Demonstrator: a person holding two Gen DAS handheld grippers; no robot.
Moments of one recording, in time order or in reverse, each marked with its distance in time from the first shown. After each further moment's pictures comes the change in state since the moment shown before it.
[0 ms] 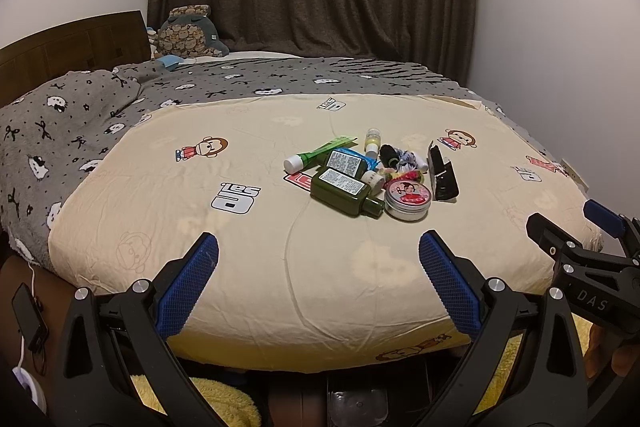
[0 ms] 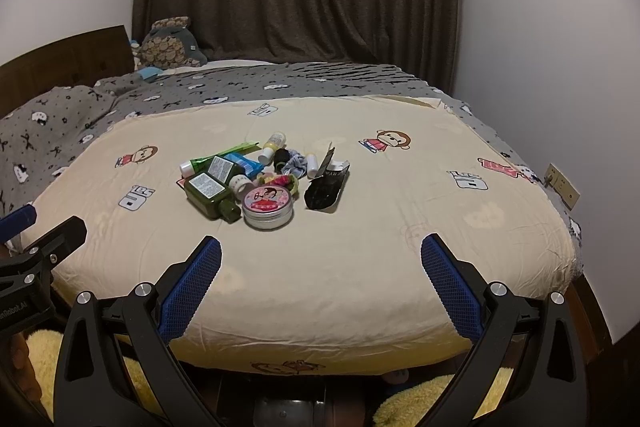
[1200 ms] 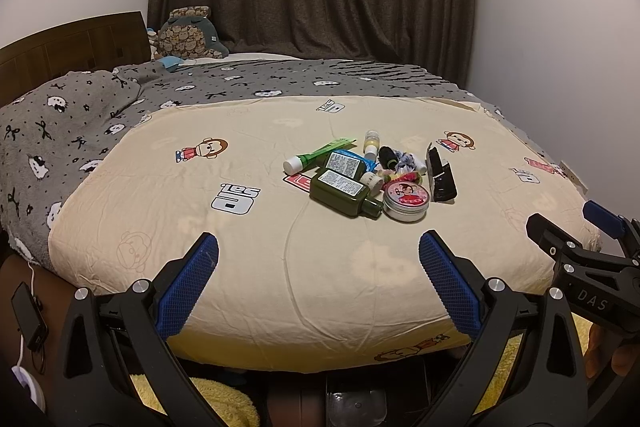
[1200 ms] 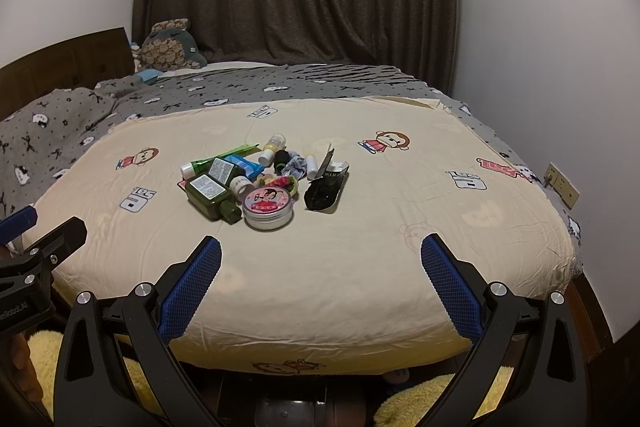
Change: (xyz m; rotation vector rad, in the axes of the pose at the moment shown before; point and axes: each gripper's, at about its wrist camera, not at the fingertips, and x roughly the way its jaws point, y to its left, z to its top) left arm -0.001 0.002 -0.003 -0.002 -0.011 0.000; right arm -0.002 0.001 -0.003 0.004 -0.005 0.000
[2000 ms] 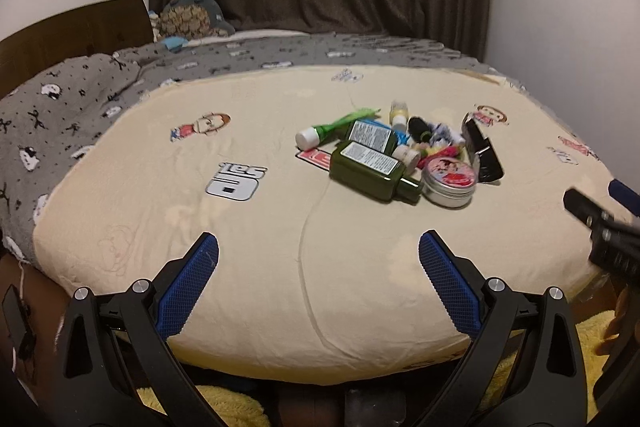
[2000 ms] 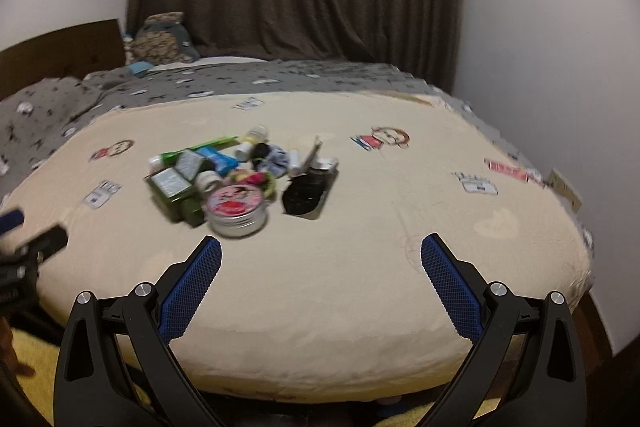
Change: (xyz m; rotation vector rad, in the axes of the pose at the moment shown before) left arm 0.083 0.012 -0.012 0.009 0.077 0.038; right arm 0.079 -0.024 0.001 -0.002 0.019 -0.010
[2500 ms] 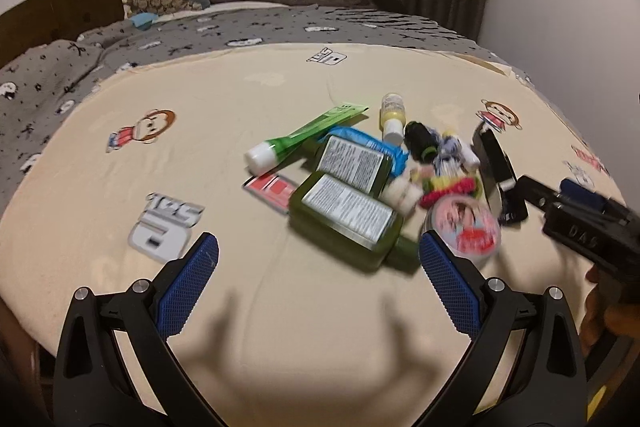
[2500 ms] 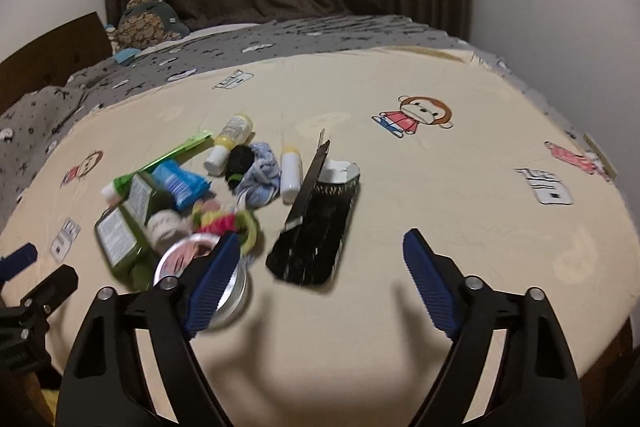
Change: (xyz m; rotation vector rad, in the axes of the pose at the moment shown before) left arm 0.104 -0.023 0.061 -0.013 0.113 -0.062; right arm 0.131 0.004 0.051 0.079 0.162 0.057
